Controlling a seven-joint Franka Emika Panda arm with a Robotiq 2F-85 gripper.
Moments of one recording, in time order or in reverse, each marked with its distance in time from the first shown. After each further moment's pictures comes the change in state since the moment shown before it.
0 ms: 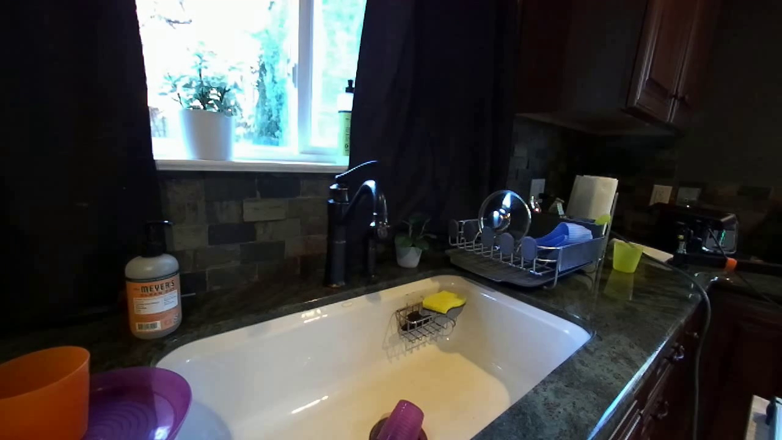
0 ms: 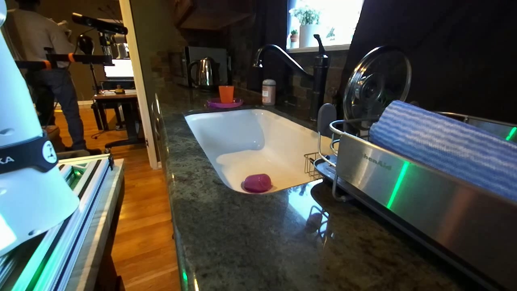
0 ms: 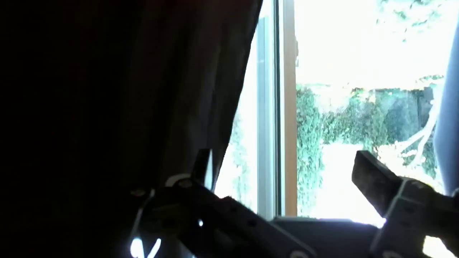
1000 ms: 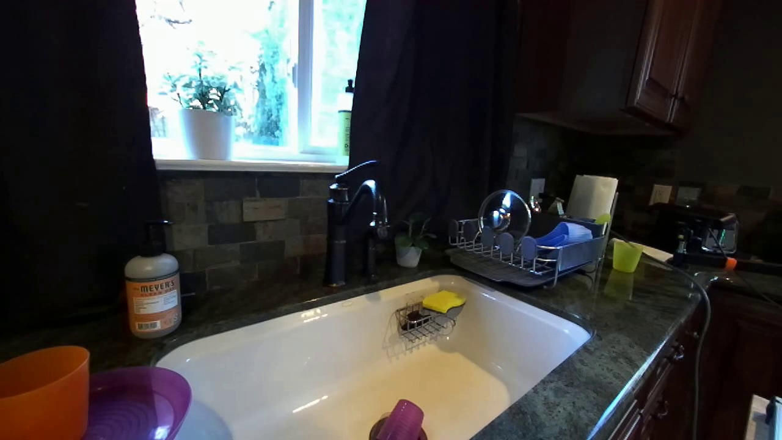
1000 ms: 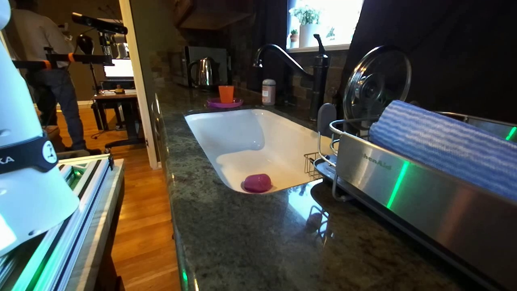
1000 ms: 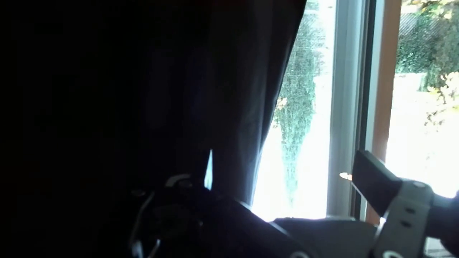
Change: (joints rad) arm -0.077 0.454 -0.004 0.582 0.000 0.122 0.127
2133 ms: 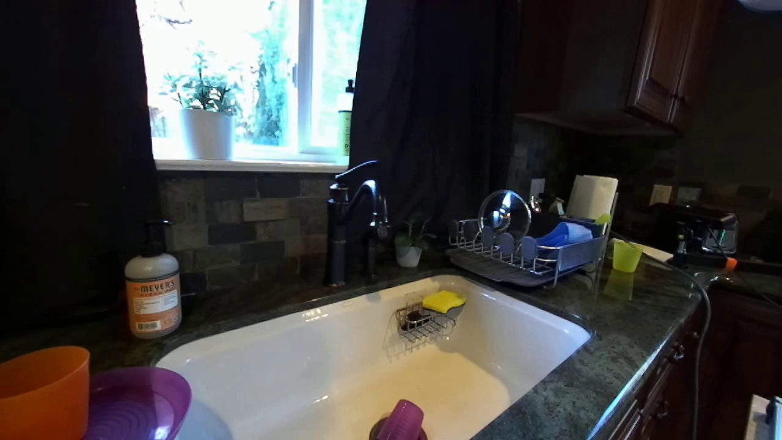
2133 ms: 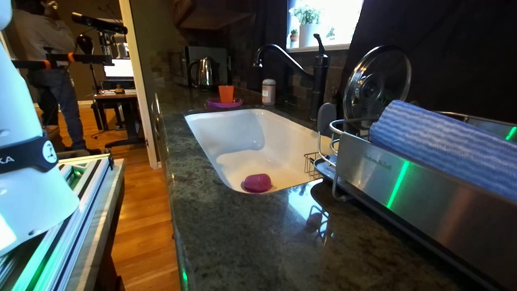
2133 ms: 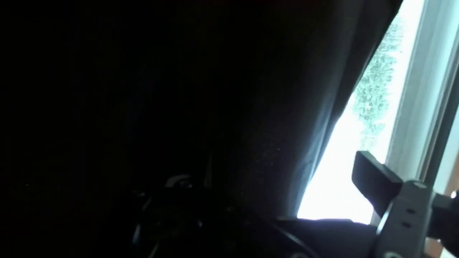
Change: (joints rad) arm -0.017 0.322 -0.063 0.307 0.041 0.114 -0.045
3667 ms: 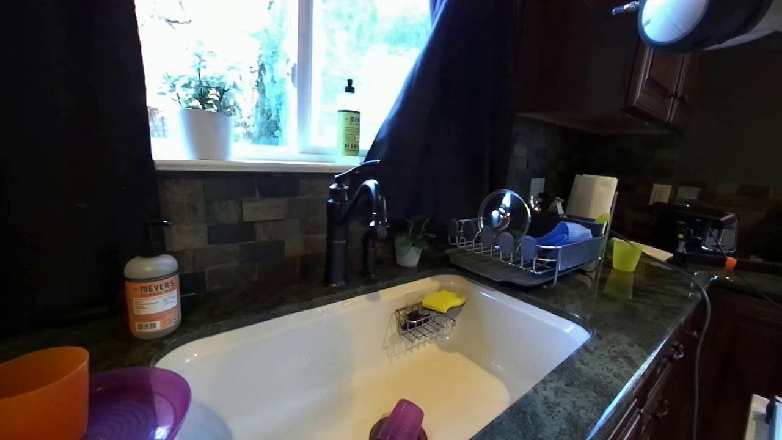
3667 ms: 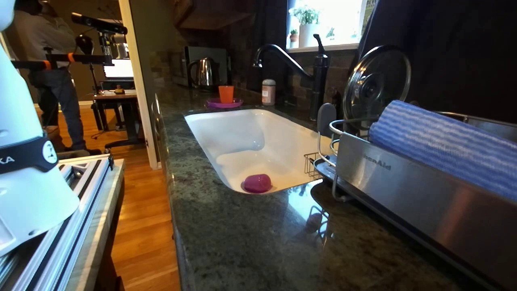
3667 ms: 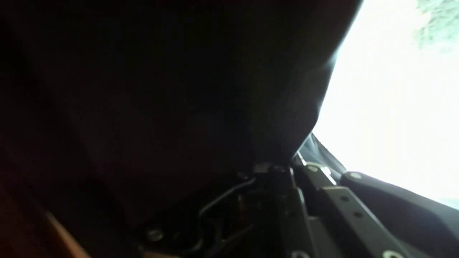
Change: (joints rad) arm -0.025 0.188 -0.393 0.309 -0.046 -0.069 0.520
